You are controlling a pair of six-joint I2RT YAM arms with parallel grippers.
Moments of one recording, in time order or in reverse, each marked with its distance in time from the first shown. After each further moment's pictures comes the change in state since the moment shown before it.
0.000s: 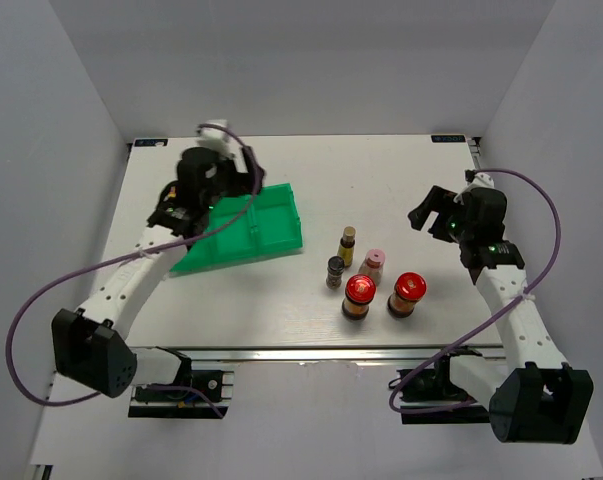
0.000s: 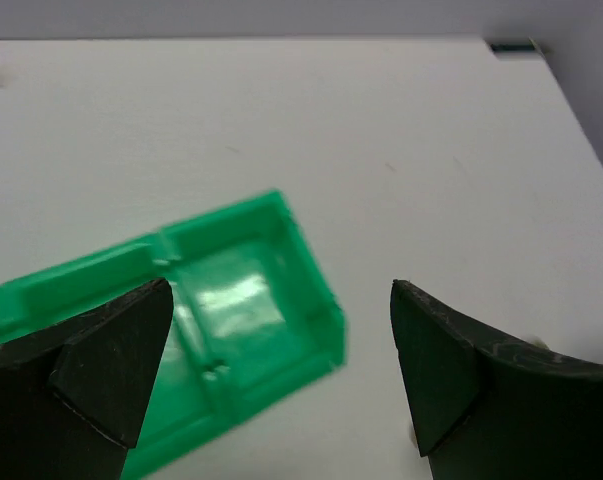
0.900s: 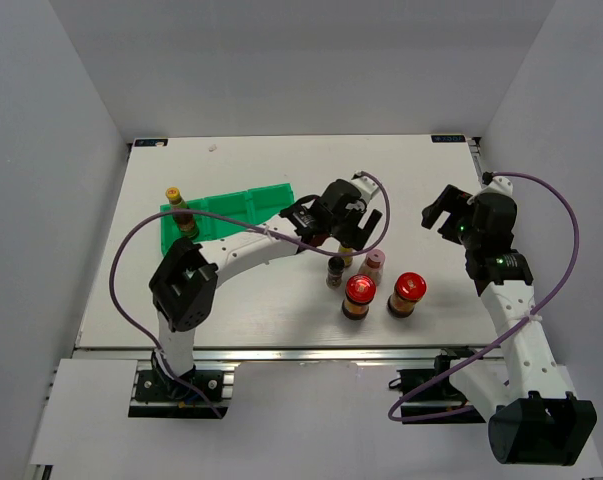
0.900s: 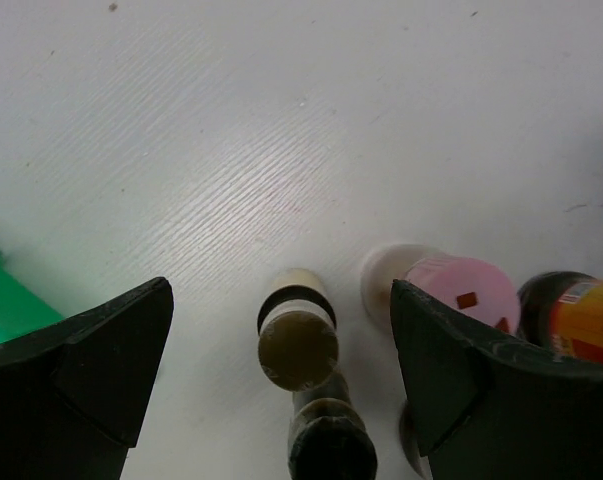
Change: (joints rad) left arm -0.590 0.587 0.374 -0.129 -0.082 0.179; right arm 0.000 -0.109 0.008 -0.051 0.160 0.034
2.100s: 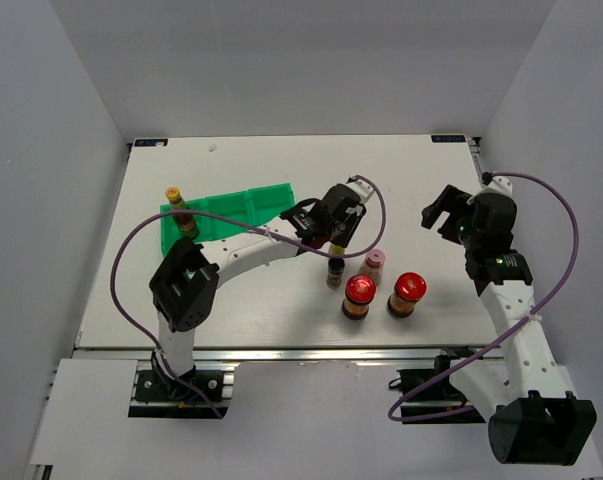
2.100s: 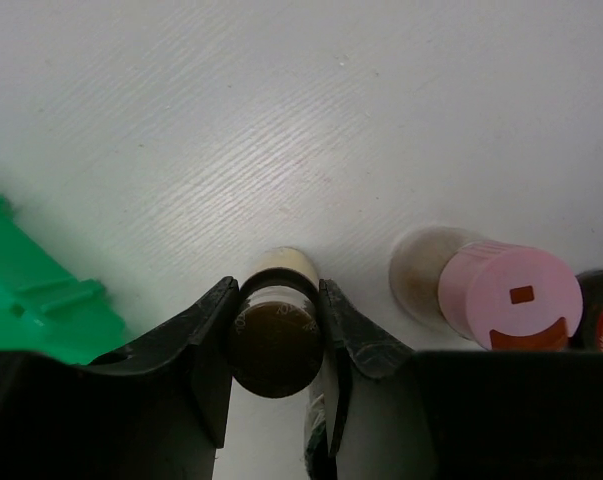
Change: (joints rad) left arm 0.006 0.025 -0.019 -0.044 -0.066 -0.041; right arm 0.000 0.001 -0.004 0.008 0.000 -0.005
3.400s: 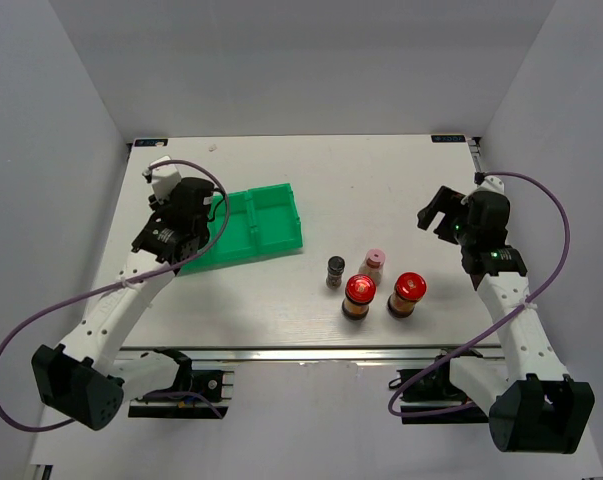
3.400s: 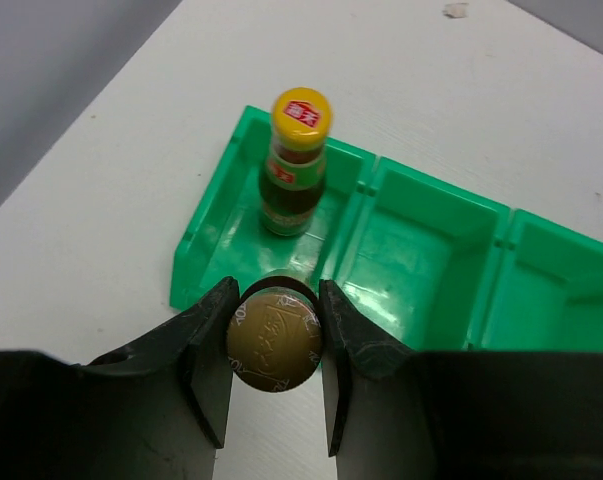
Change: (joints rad) left arm 0.486 -0.779 -0.433 -0.286 -0.612 -0.447; right arm 0.000 0.064 -0.015 0.029 -0.026 -0.013
